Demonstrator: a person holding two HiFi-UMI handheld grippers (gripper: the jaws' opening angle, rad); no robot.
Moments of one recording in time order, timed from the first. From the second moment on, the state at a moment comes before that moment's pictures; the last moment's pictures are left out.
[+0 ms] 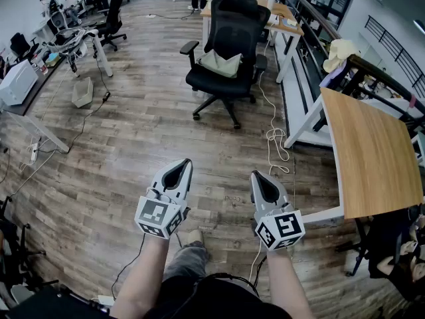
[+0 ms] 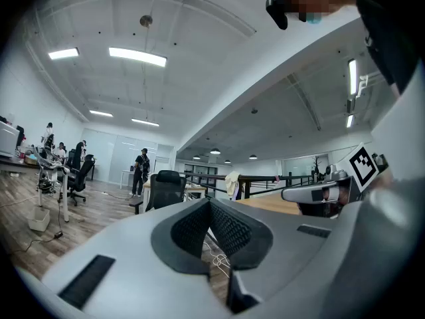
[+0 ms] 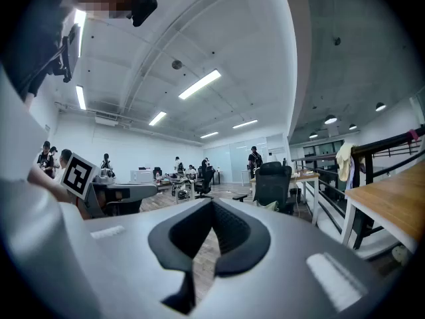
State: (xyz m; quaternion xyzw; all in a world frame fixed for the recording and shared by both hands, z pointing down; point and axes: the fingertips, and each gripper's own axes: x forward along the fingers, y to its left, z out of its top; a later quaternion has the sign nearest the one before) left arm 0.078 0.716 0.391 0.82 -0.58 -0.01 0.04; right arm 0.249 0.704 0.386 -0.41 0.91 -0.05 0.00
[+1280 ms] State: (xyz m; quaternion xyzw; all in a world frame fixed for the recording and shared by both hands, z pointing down) left arm -0.051 0.479 0.402 0.82 -0.57 -0.02 0.06; right arm 0.131 0.464 0.405 -0.40 0.91 -0.07 0.00
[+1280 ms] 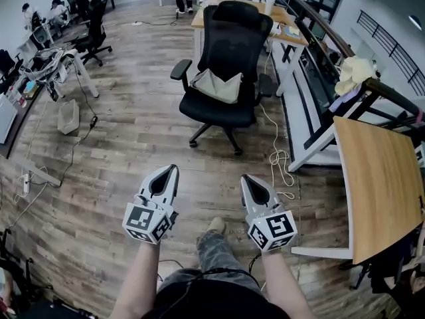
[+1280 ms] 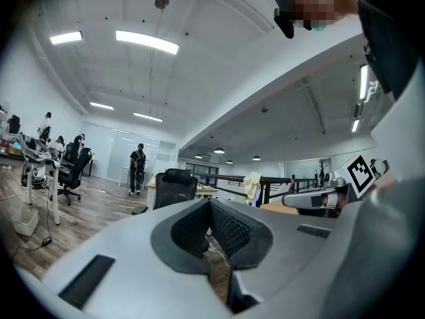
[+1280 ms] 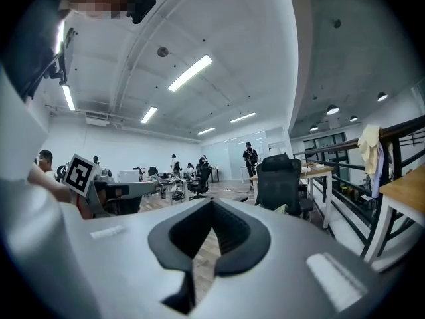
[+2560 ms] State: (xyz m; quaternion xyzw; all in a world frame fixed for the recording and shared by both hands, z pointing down) left arm -0.056 0.183 0.421 0.84 -0.54 -0.05 0.08; right arm 0.114 0.192 0.415 -0.43 0.90 -0.09 0.01
